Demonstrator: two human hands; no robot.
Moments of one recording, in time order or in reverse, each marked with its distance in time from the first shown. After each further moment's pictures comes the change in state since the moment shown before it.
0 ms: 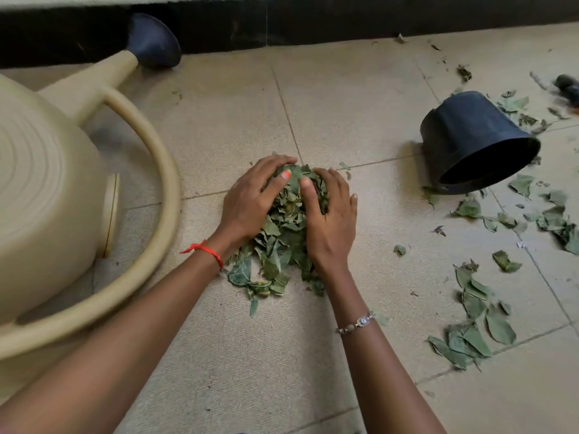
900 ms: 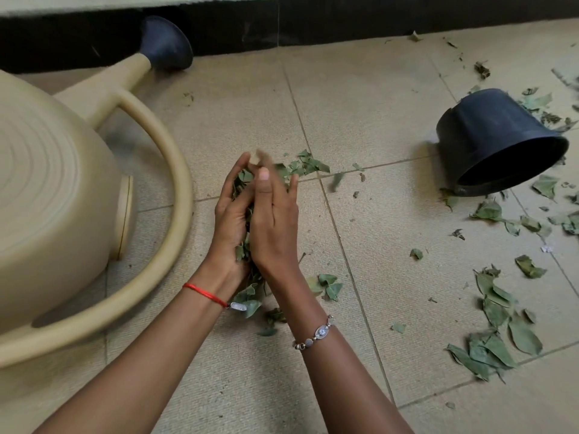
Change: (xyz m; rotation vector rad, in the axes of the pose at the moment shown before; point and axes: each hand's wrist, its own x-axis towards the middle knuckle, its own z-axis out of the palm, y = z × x) left_hand -0.036 0.029 -0.012 -1.263 0.325 -0.290; right_hand -0.026 -0.059 0.052 0.433 -0.174 -0.076
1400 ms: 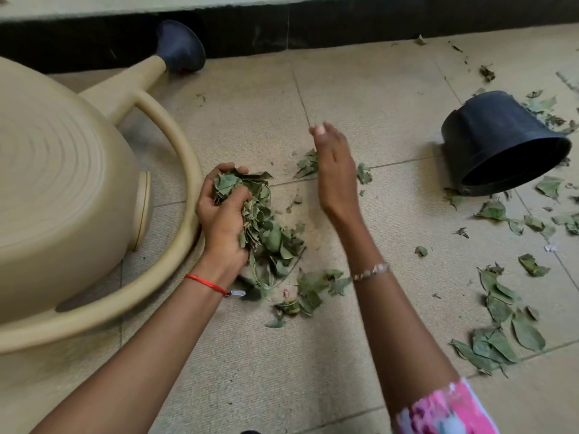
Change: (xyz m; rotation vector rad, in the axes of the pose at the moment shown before) left_hand 0.007 0.004 -0.020 0.116 0.280 0.214; right_hand 0.062 0.003 -0.055 -0.220 -0.008 0.049
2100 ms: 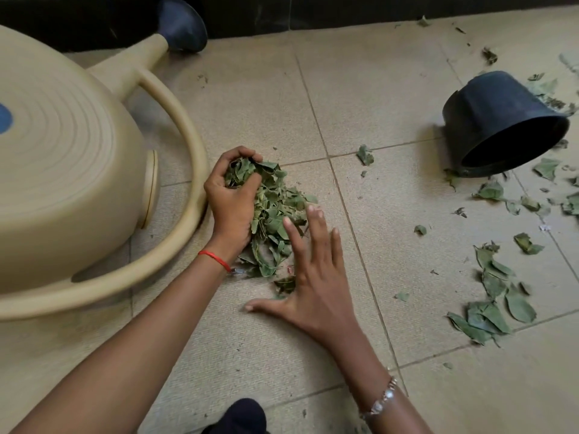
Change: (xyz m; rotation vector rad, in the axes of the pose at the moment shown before) left_hand 0.003 -0.012 -0.014 0.406 -0.157 0.334; right_hand -0.154 0.047 0.001 -0.710 -0.238 -0.373
